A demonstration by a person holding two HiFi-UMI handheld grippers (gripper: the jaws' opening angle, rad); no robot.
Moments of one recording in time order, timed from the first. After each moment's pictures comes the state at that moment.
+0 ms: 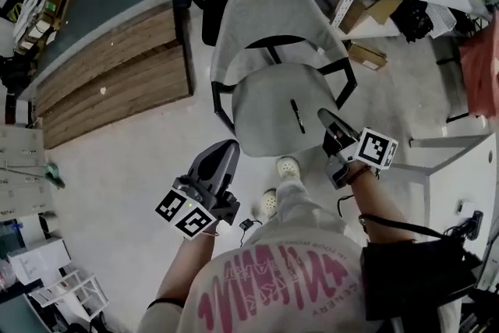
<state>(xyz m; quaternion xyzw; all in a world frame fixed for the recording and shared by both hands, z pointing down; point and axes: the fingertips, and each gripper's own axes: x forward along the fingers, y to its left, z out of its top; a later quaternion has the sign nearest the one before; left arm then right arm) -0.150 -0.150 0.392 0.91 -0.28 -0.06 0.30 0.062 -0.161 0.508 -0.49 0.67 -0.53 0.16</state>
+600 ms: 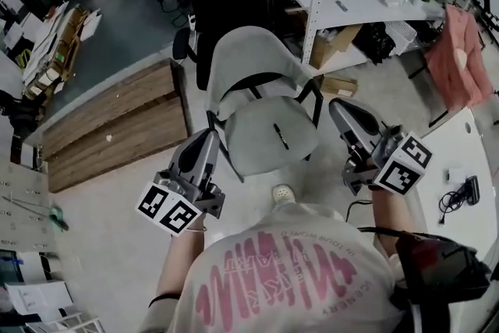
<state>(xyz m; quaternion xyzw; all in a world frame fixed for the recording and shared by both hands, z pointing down) -0.152 -0.114 0.257 0.95 -0.24 -0.12 0.15 0.054 -0.054 0.219 -0.48 0.86 -0.12 0.15</state>
